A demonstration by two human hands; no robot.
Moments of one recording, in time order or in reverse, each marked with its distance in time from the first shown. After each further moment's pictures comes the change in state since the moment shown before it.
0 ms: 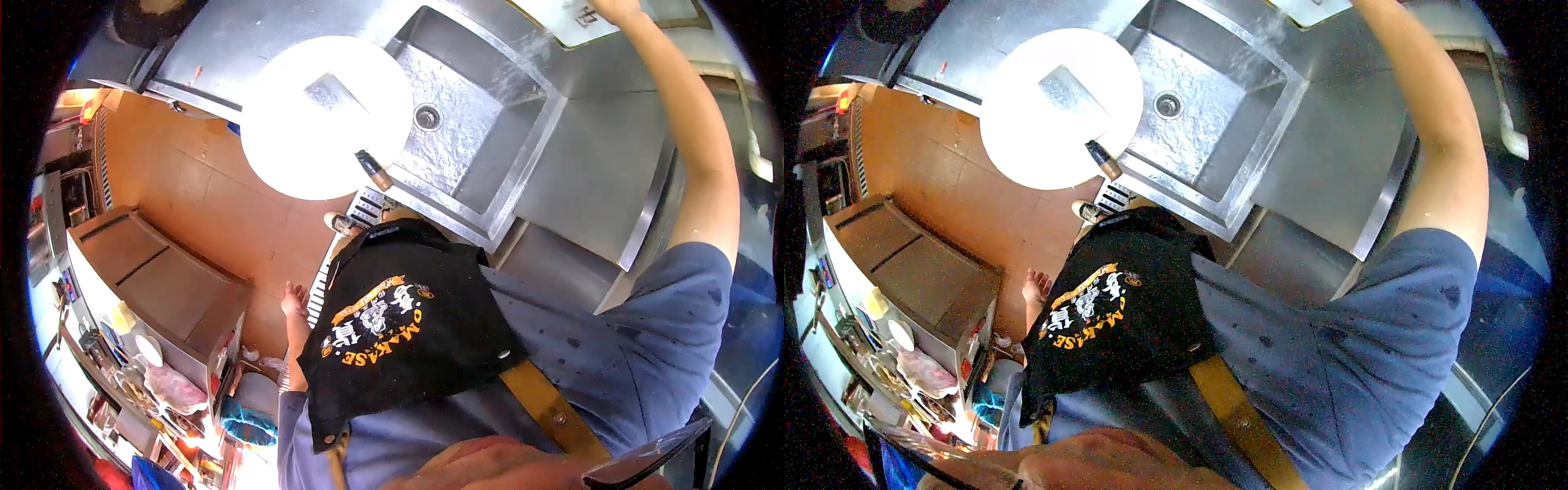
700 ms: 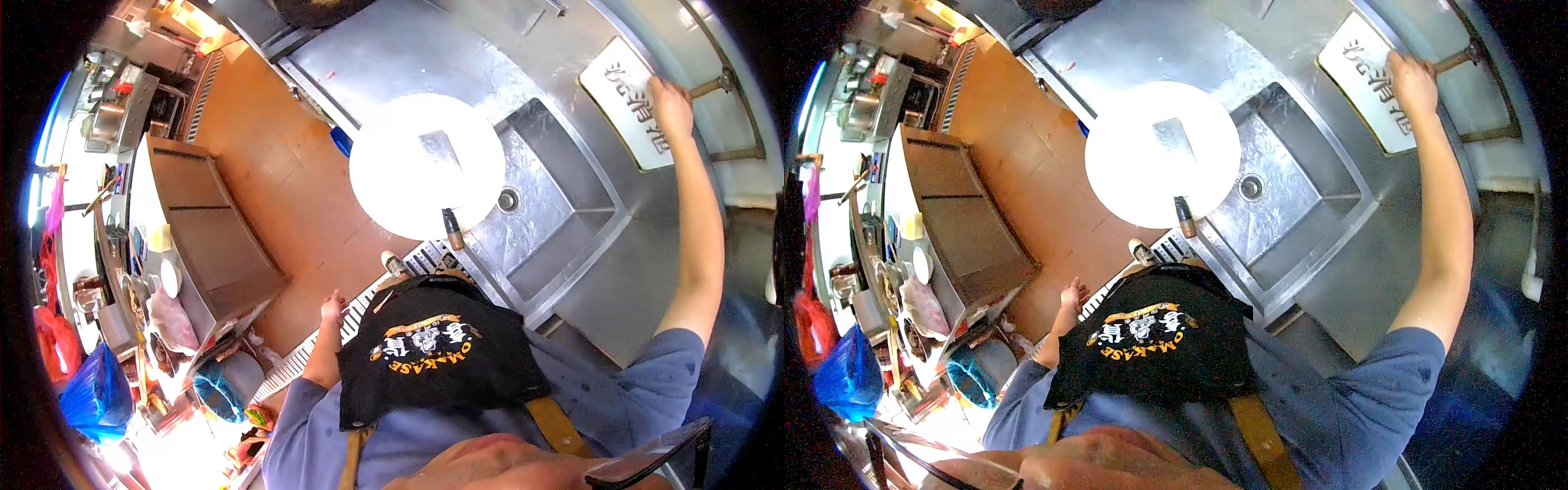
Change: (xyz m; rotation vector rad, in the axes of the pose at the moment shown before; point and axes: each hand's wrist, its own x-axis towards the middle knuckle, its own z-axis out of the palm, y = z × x) left_hand -0.020 0.005 0.012 -0.023 0.054 0.046; right_hand 0.030 -0.019 -0.026 0.323 0.332 0.226
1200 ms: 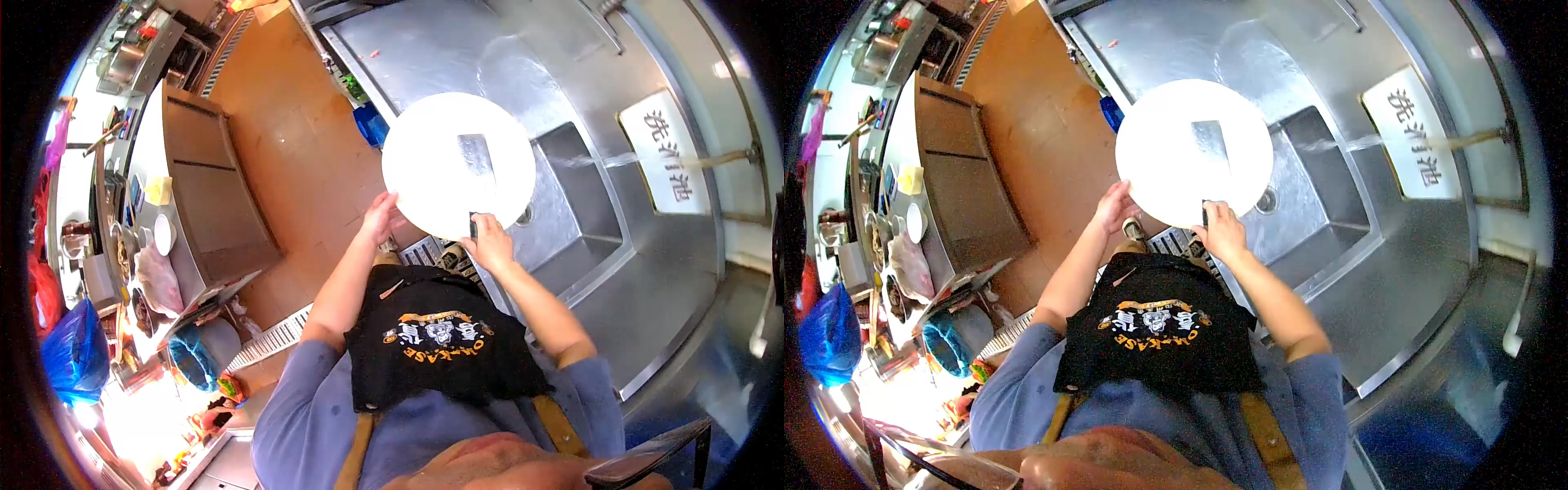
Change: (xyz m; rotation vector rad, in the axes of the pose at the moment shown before) left_hand -0.085 0.167 0.170 -0.205 -0.671 0.225; right_hand -0.221 -0.408 -0.048 0.971 -0.502 -0.186
